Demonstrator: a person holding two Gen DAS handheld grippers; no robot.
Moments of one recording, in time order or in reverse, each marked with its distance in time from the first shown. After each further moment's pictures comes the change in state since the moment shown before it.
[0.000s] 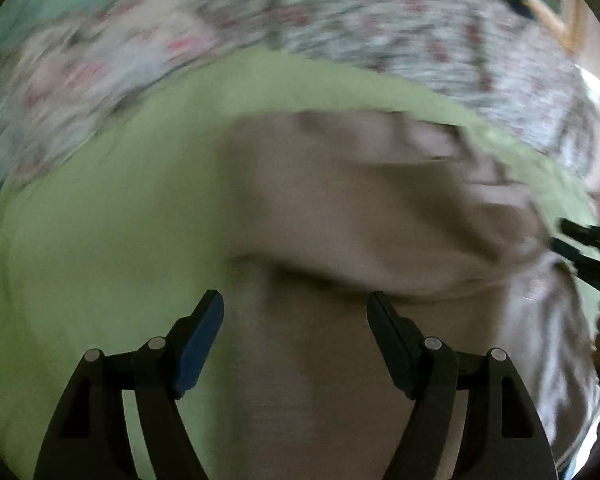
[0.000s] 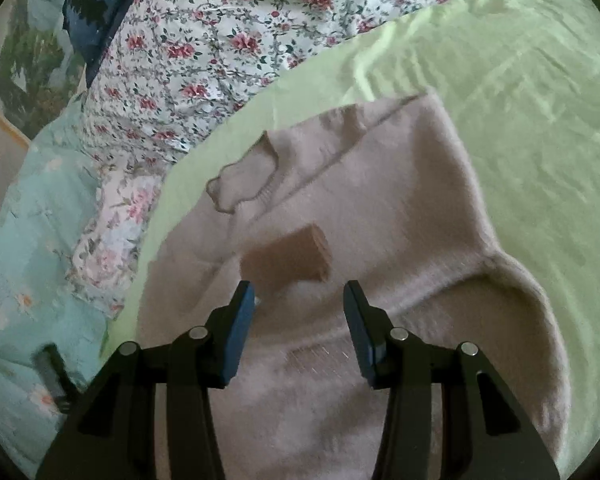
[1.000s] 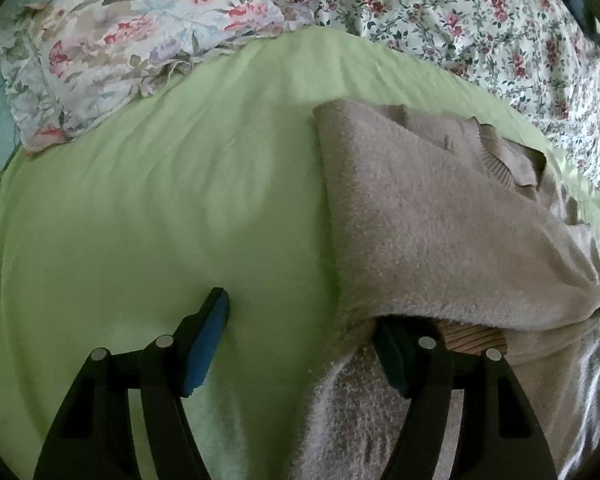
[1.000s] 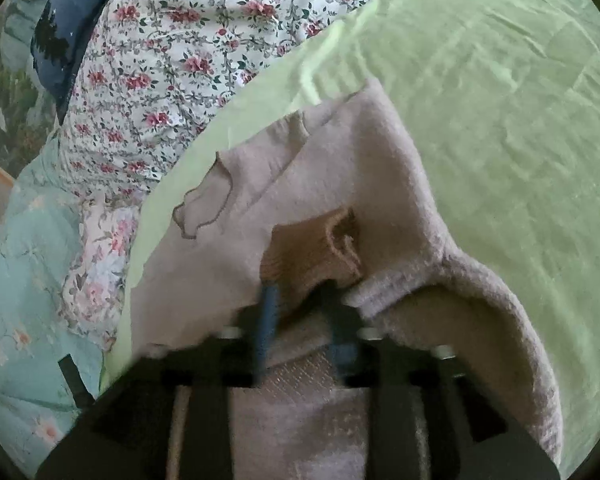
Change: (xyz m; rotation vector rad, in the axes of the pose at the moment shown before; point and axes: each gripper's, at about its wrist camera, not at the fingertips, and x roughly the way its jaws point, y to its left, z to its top) left arm 0.046 0.013 0.021 -0.100 0.007 0.112; right arm -0.006 -0.042 -0.004 0.092 -0.083 -0.052
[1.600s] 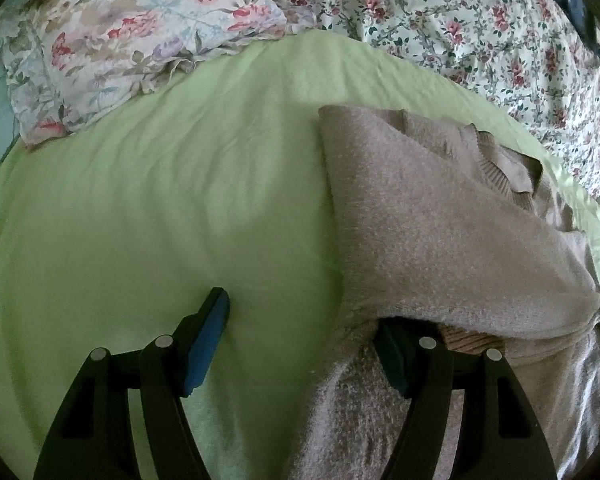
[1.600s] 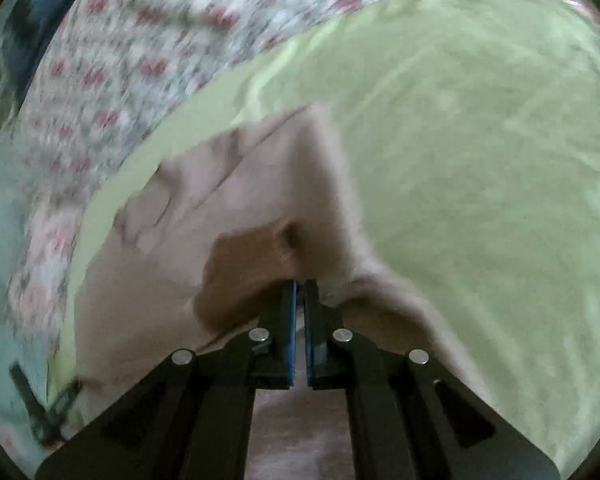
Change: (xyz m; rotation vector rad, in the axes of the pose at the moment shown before) left arm 0.000 0.004 -0.002 -0.022 -0.010 -0.023; right arm -0.026 0.004 -0.001 -0.030 -0.115 -0.264
